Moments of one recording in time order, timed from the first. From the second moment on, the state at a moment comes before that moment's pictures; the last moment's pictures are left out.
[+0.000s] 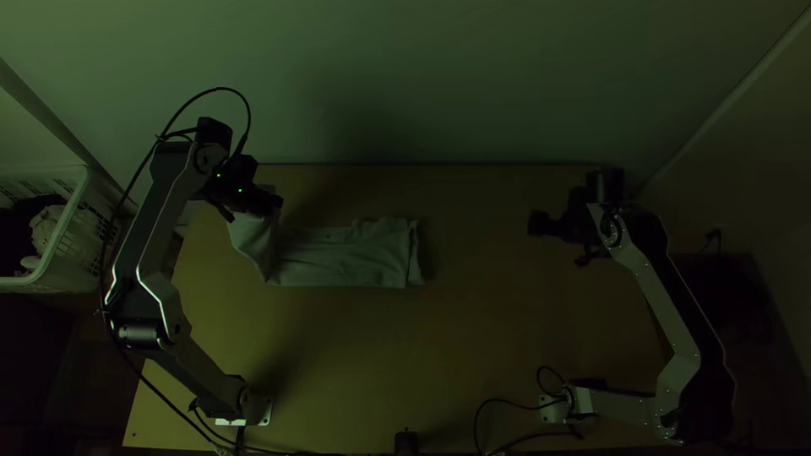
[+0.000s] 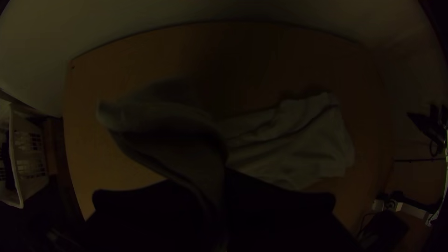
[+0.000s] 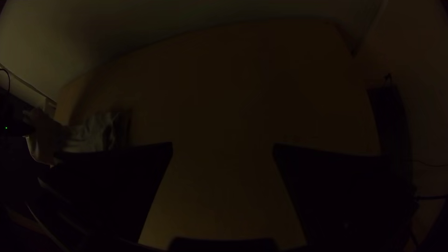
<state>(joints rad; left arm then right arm) -0.01 1.75 1.88 -1.29 0.14 0.15 0.11 1.36 1.26 -0.83 -0.09 0.23</state>
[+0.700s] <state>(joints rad) -0.45 2.09 2.23 -1.37 0.07 -0.04 0.09 1.21 1.11 -0.80 -0.09 0.24</state>
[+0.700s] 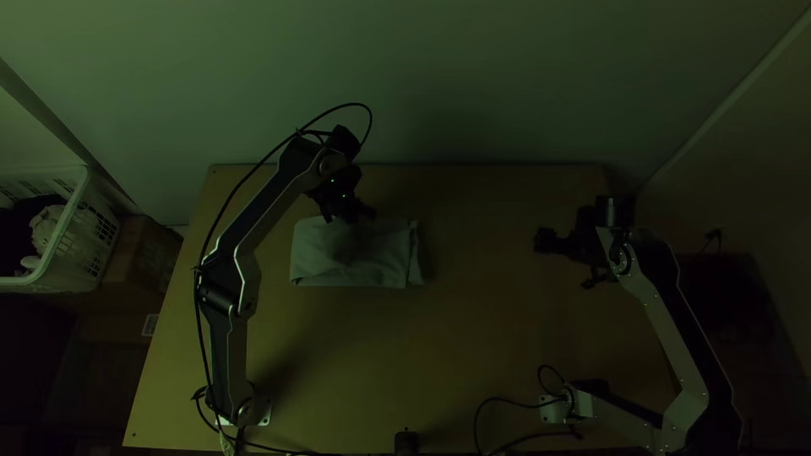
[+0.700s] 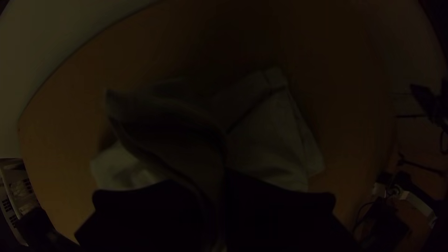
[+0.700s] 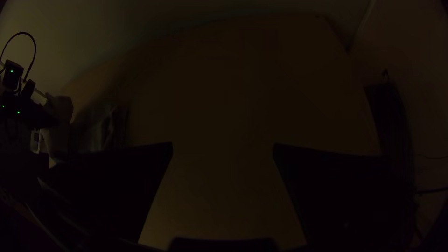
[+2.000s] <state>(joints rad) -0.58 2.04 2.26 -1.22 0.09 -0.10 0.16 1.18 1.00 -0.61 -0.07 0.27</state>
